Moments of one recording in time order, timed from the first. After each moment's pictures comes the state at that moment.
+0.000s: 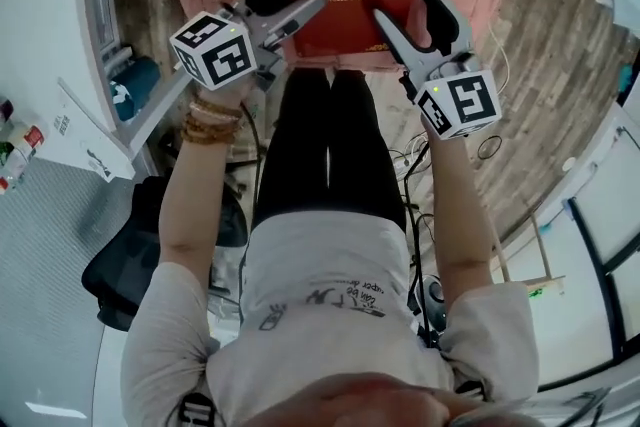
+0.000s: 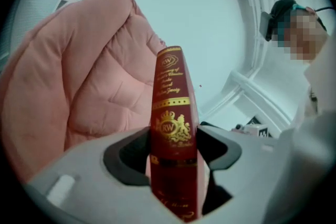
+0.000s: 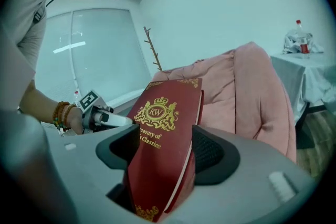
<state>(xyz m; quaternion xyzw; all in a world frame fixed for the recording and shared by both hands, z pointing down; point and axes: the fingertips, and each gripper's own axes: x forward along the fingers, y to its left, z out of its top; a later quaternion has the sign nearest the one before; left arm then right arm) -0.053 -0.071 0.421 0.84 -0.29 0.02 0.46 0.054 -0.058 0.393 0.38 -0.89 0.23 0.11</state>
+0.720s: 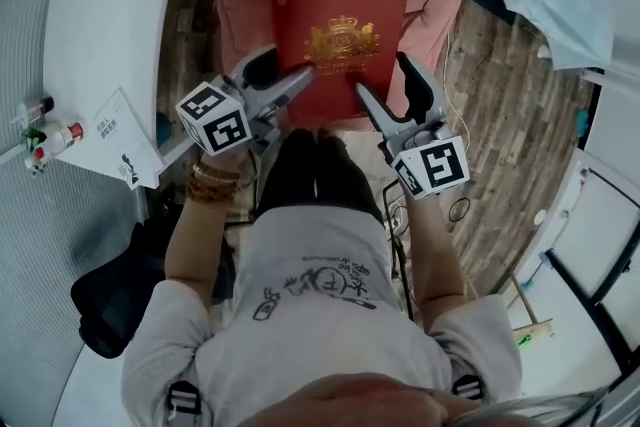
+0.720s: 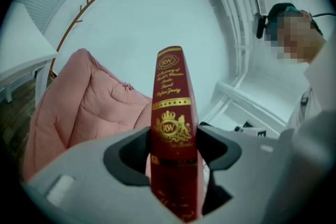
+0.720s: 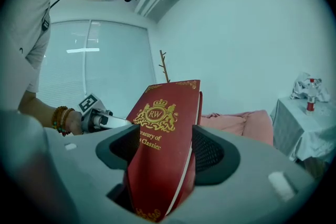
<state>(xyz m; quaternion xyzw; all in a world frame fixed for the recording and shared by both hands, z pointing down) -0.072 -0.050 0.157 0.87 -0.30 -0.04 0.38 0.035 -0.038 0.127 0.38 -0.91 0.14 0.07</state>
